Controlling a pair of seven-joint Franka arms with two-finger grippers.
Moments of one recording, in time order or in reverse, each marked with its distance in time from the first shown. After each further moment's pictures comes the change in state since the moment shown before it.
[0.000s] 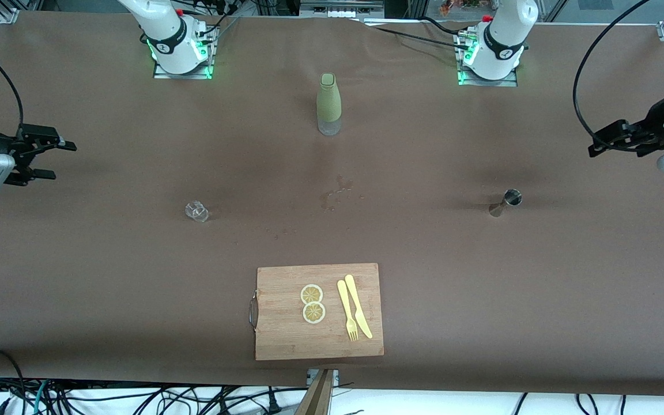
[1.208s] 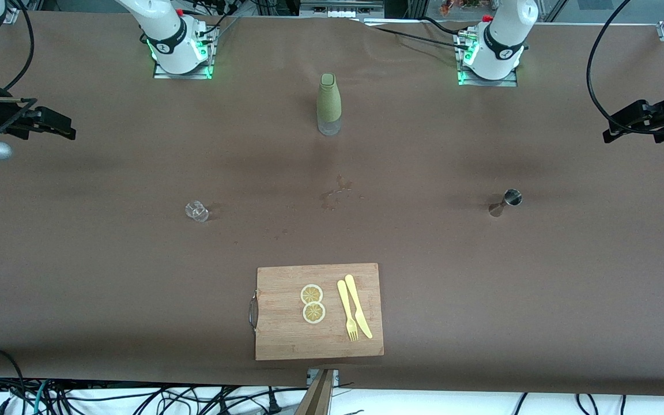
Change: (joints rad) left arm 0.000 -0.001 0.000 0.136 -0.006 -0.125 0.000; right arm 0.192 -0.250 0.068 0.003 -0.417 0.034 1.020
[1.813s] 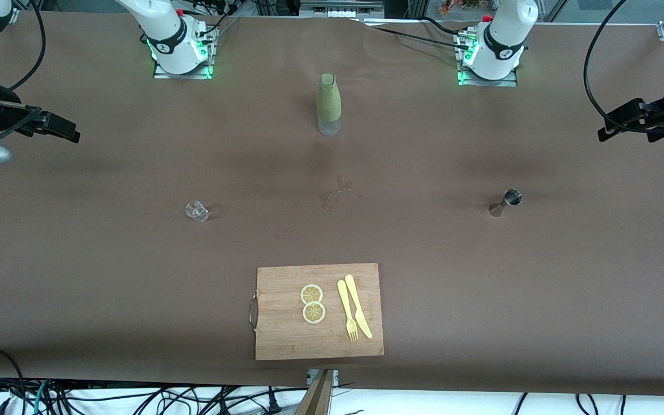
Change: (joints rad) left arm 0.000 0.001 0.000 0.005 -0.009 -0.011 0.000; right arm 0.013 -0.004 0.016 0.000 -0.001 0.000 0.195
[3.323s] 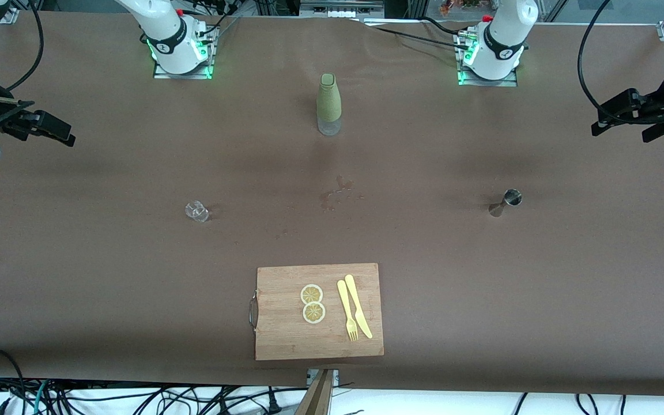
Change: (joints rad) left arm -0.015 0.002 -0.020 0.035 -0.036 -0.018 0.066; right arm 0.004 -0.020 0.004 0.000 0.000 0.061 0.001
